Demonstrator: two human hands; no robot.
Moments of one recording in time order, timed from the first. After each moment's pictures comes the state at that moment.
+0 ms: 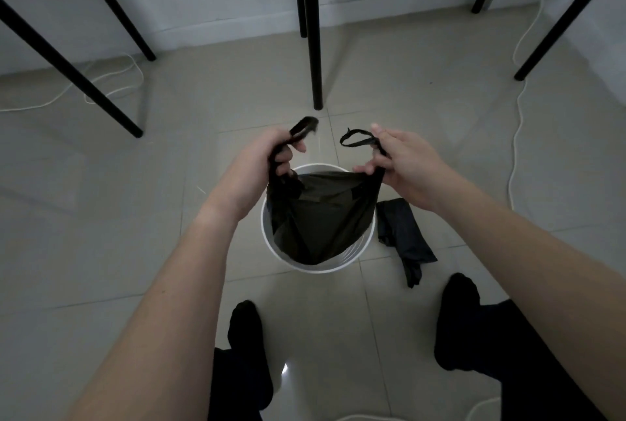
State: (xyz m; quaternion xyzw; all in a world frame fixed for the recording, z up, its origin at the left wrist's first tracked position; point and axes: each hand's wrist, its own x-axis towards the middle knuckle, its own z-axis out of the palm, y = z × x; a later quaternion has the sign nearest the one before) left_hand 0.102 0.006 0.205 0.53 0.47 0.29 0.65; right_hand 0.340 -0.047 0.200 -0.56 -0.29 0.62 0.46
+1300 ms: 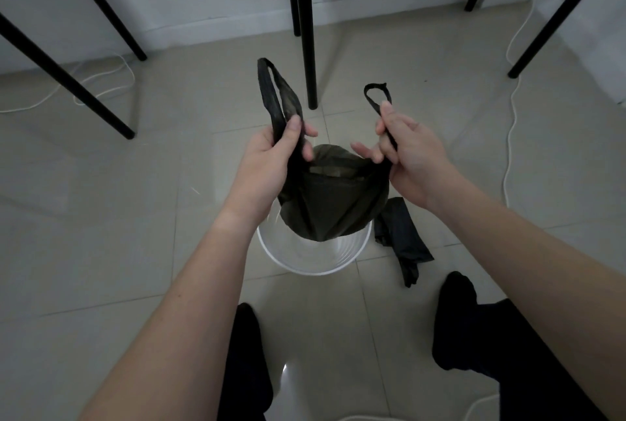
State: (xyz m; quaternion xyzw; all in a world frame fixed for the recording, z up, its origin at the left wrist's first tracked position) left_hand 0.128 -0.002 0.199 0.54 0.43 0.39 0.61; right_hand 0.343 -0.044 0.203 -0.49 -0.25 0.60 0.58
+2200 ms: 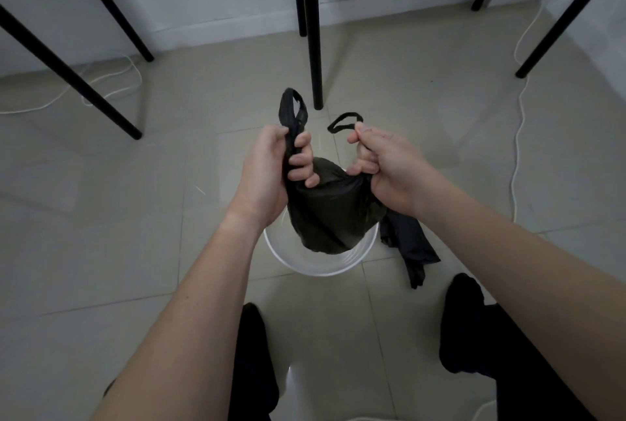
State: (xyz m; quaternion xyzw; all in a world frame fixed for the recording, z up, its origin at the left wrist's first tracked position) left_hand 0.128 -0.008 0.216 0.36 0.38 0.35 0.78; right_hand 0.307 -0.037 0.199 -0.48 -0.21 0.66 0.54
